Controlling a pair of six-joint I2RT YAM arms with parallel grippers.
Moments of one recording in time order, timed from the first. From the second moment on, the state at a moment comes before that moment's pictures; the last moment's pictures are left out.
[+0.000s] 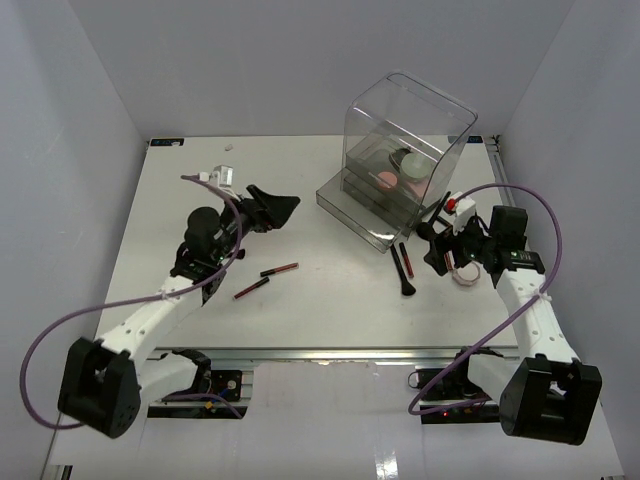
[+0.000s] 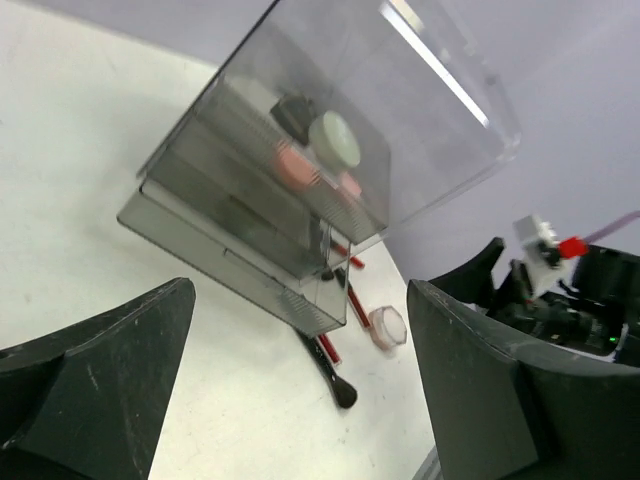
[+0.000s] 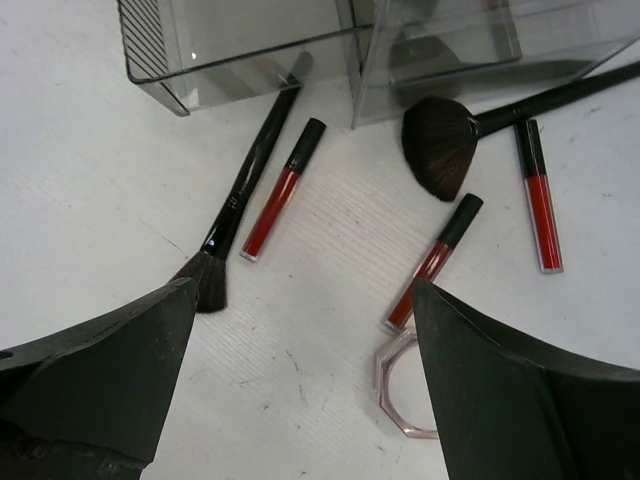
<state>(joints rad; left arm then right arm) -0.41 1.15 0.65 0.55 0.25 -0.76 -0.10 1.04 0.74 -0.47 -0.62 -0.52</state>
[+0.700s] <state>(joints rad) -0.40 0.84 0.63 -0.10 0.42 -0.24 0.14 1.28 0.71 -0.31 -0.37 -0.42</state>
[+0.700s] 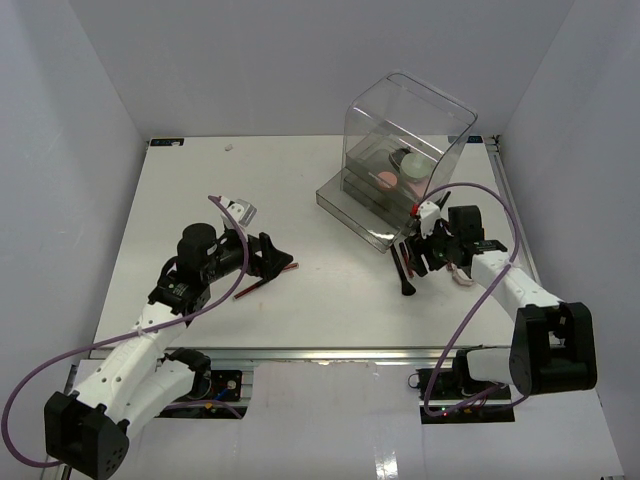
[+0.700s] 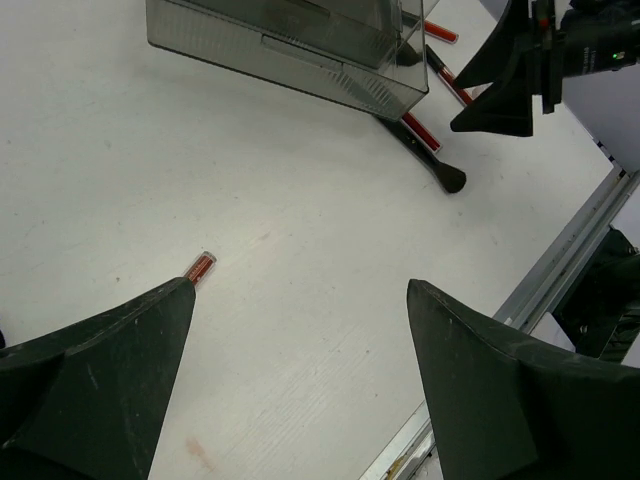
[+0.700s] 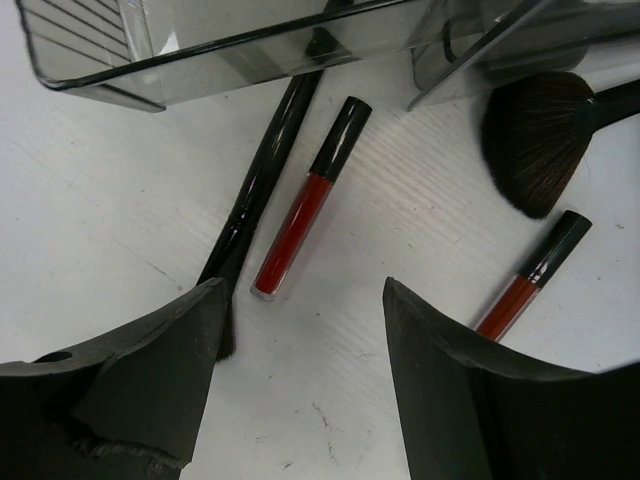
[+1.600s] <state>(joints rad) -0.40 0.81 0.63 -0.09 0.43 -0.21 0.23 1.52 0.75 -0.24 -0.21 -0.41</state>
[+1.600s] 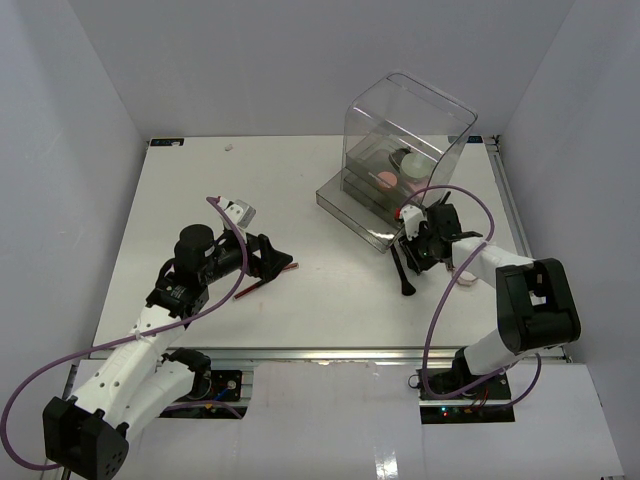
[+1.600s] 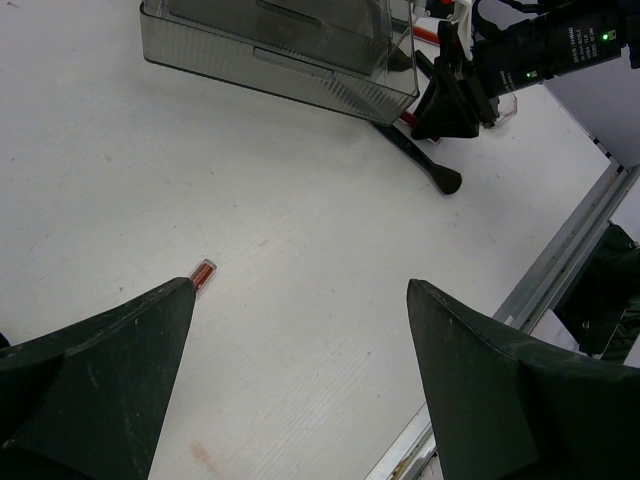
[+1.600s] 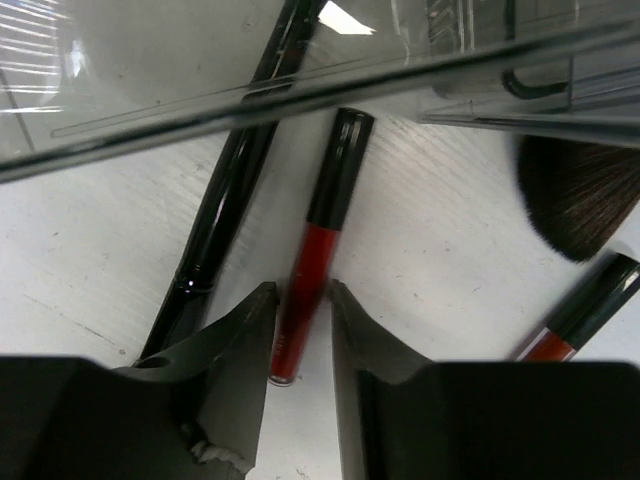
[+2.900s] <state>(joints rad) -0.40 1.04 0.63 -0.12 0.38 -0.22 0.41 1.50 1.15 -0.43 -0.30 -0.54</state>
